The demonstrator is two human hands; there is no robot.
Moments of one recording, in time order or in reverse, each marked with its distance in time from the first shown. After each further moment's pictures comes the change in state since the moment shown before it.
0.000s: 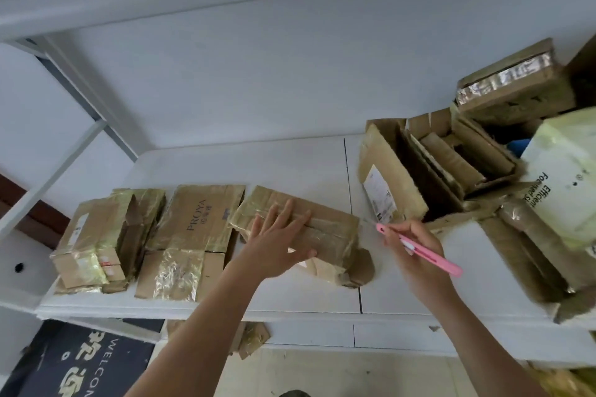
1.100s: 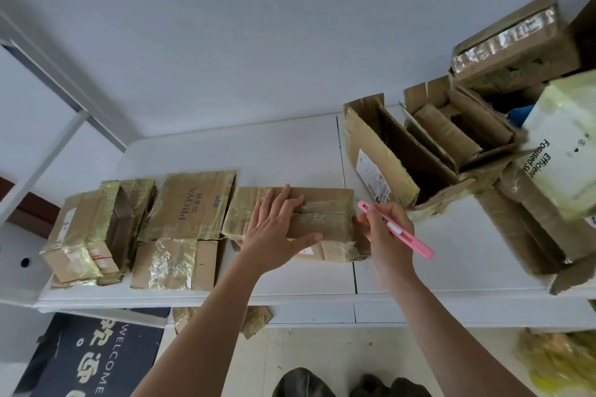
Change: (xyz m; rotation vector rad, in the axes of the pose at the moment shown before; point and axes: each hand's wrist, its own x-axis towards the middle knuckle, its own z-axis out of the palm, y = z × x) left_hand 0.011 0.008 0.028 -0.095 0.174 -0.030; right_hand 0.002 0.018 0.046 0.224 0.307 0.277
